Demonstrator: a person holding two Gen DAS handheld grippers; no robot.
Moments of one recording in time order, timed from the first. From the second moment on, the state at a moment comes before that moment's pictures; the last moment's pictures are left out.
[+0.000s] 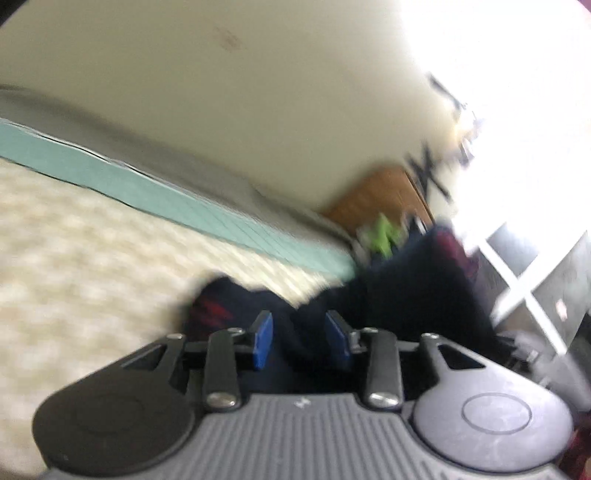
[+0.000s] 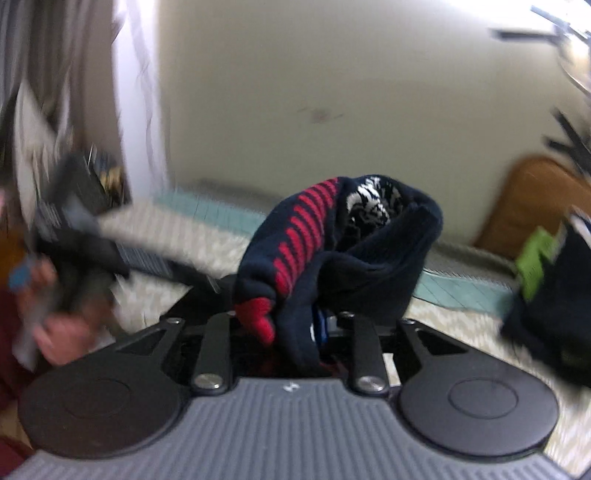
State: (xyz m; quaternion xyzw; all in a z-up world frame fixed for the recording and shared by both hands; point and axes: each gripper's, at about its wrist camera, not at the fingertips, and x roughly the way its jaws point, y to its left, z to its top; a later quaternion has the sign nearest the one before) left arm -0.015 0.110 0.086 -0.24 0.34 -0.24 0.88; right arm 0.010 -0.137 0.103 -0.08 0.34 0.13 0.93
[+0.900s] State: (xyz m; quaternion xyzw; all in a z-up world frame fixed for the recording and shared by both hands) left arm 0.018 0.108 0.081 -0.20 0.35 -0.24 0.88; right arm 0.042 -0.154 0.090 0.02 0.32 0.14 0.94
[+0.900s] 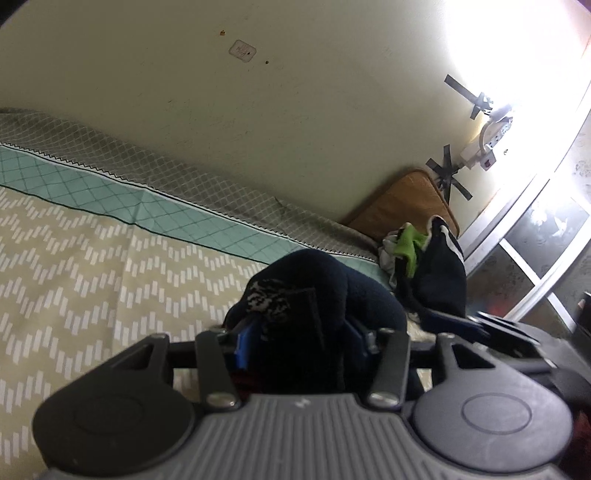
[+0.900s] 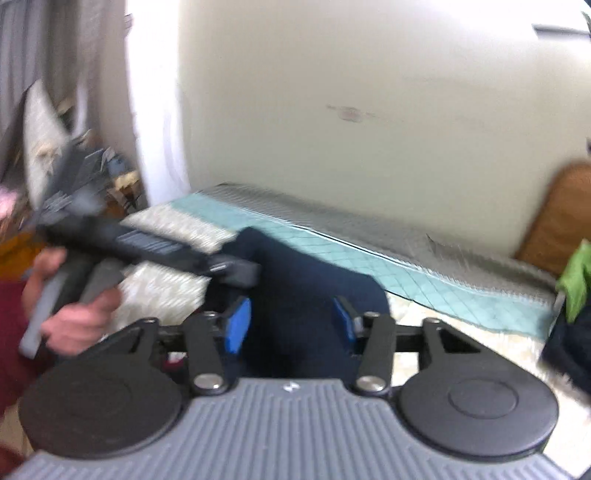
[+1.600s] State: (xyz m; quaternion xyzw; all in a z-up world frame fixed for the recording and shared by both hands) left arm 0.000 0.126 0.068 -0.22 0.37 -0.23 0.87; right arm 0.001 -0.238 0.050 0.27 0.32 0.11 0.90
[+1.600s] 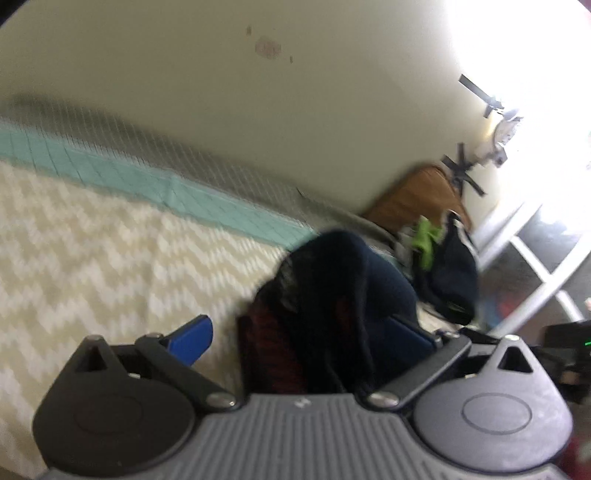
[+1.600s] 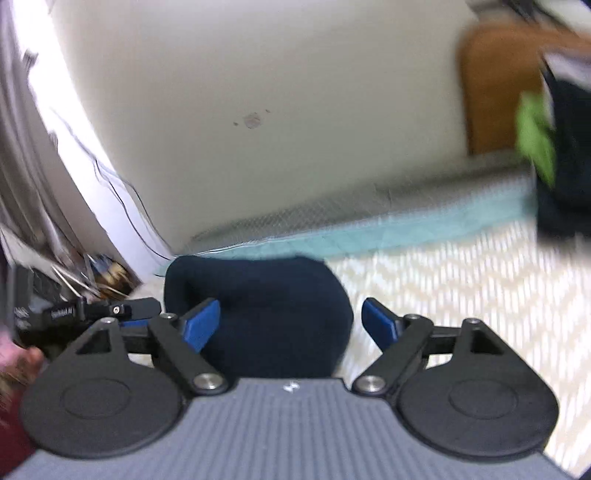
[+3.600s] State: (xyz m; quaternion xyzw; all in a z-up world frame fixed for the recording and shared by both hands) left arm 0.005 0.077 0.023 -0.18 0.35 -0.25 0.88; right arm 0.028 -0.179 0.007 0.19 0.35 0.19 0.90
